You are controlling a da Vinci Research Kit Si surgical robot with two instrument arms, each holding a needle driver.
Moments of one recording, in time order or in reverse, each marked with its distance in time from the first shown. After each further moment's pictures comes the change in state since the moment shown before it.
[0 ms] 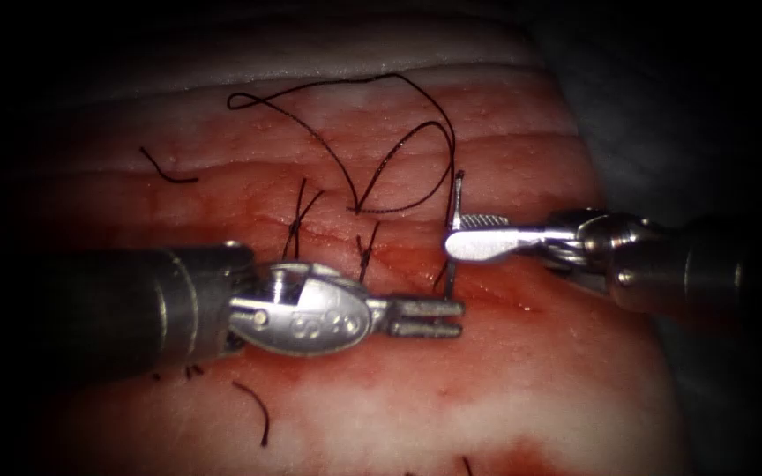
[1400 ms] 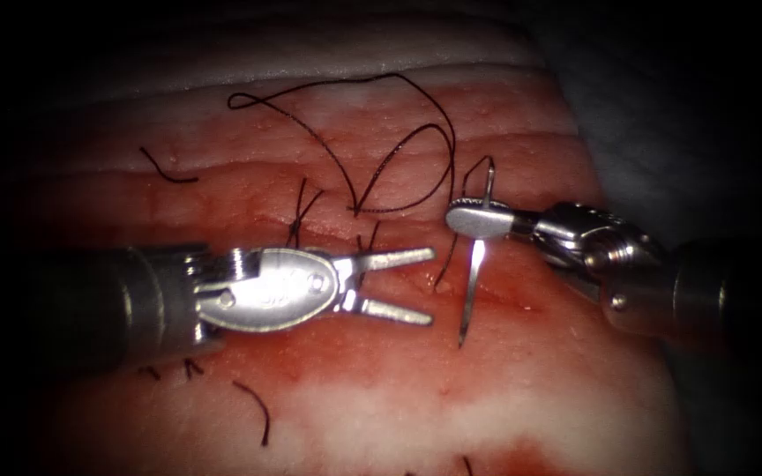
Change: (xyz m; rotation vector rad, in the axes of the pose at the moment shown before) right arm 0.003 0.002 -0.001 -0.029 0.162 -0.373; left arm -0.002 -0.002 -0.002 -0.043 0.037 -0.320
